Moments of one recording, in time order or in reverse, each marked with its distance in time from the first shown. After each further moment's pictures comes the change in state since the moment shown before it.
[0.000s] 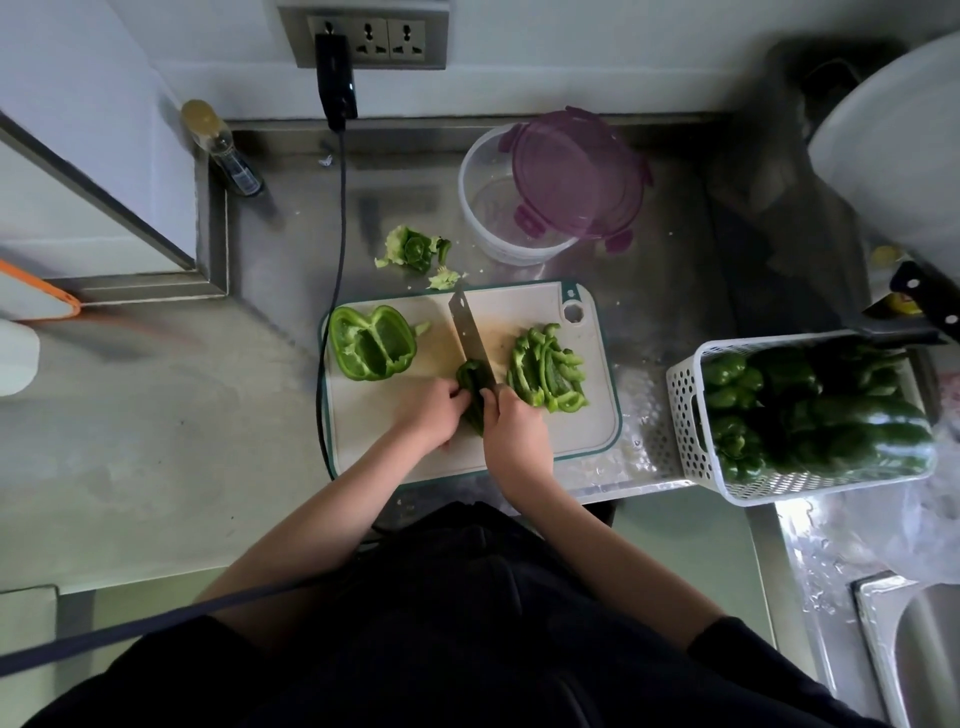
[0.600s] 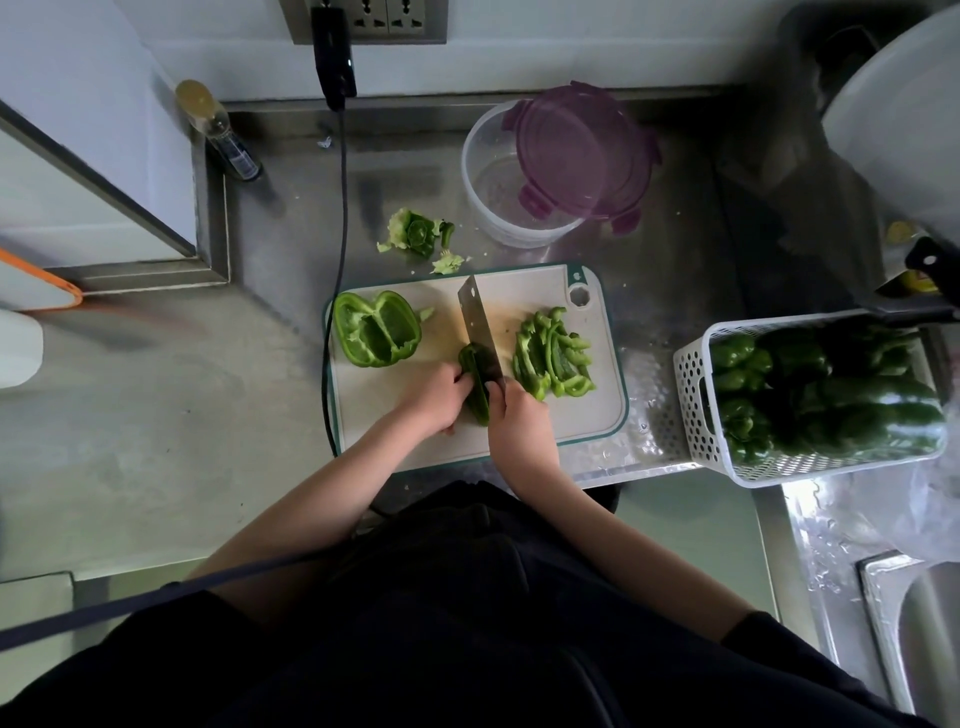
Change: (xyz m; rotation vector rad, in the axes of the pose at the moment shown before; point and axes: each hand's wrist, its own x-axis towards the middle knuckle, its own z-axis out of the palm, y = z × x) left_hand 0.006 -0.007 -0.002 0.029 -0.049 0.035; right_hand -0.007 0.004 0.006 0.117 -0.033 0.032
